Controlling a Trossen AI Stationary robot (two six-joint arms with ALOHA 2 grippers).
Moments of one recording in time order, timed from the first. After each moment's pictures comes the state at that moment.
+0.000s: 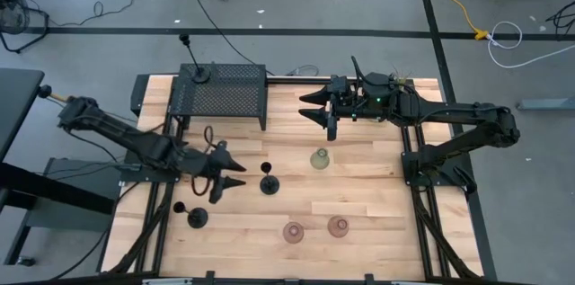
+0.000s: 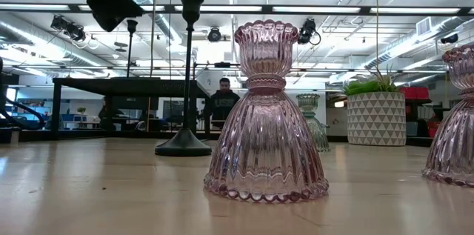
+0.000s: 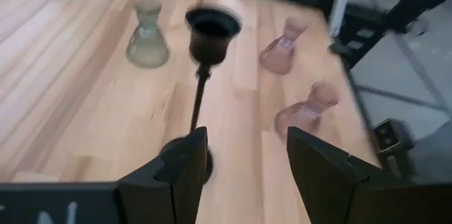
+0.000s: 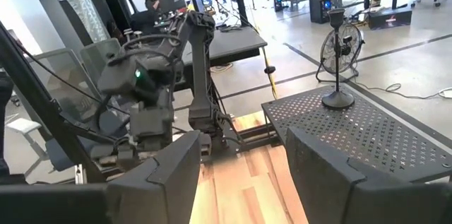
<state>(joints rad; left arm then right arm) -0.38 0.94 0.61 -0.16 -0.29 -0.43 -0.13 1.29 1.17 0.02 -0.07 0.23</state>
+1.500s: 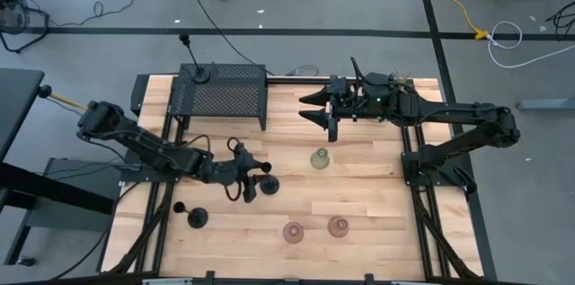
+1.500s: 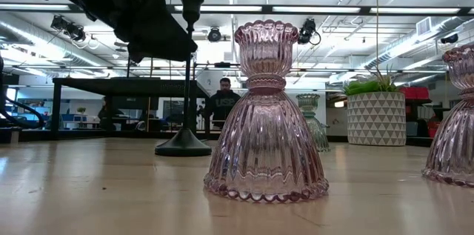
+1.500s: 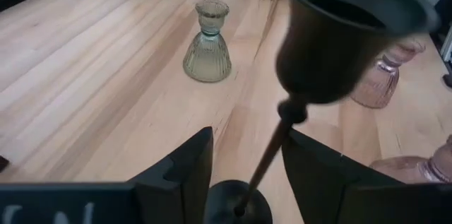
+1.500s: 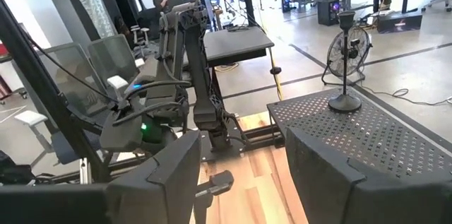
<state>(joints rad) -0.34 1.34 0.61 0.22 -0.50 -0.46 -0.13 1.29 1.17 0.03 -0.10 0.20</state>
